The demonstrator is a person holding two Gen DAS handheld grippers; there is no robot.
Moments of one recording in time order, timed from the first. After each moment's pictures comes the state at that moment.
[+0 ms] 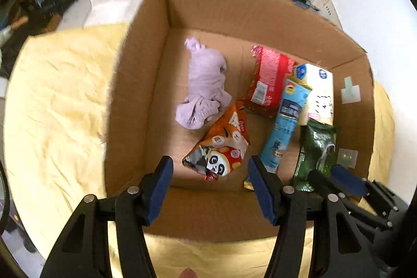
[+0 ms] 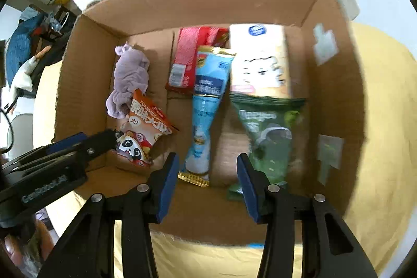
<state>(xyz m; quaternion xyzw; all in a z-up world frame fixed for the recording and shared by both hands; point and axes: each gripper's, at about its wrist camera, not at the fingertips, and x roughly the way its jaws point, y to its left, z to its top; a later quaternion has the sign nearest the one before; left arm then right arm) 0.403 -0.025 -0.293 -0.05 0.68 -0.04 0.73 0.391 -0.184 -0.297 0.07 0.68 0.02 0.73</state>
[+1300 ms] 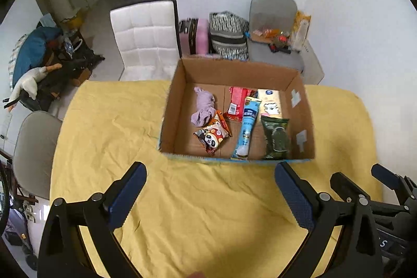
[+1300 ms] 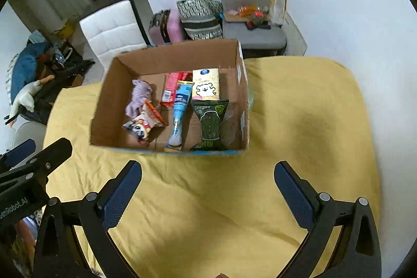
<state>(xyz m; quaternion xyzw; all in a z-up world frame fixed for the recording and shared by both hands) 0.249 -0.041 -0.110 0.00 0.53 -0.01 0.85 0.234 -0.236 -0.121 0.06 0.55 -0.01 0.83</state>
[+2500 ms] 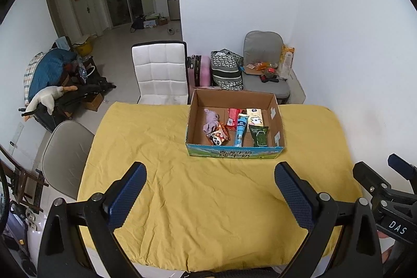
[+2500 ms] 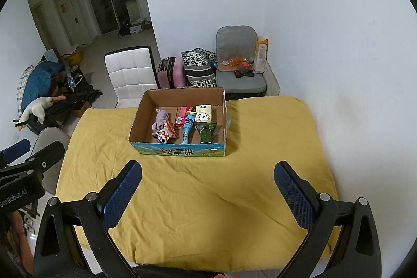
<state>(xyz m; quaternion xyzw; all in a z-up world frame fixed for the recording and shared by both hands) 0.097 -0.020 0.029 0.00 0.45 -0.01 0.89 0.045 -0.231 0.071 0.03 0.45 -0.02 0.89</state>
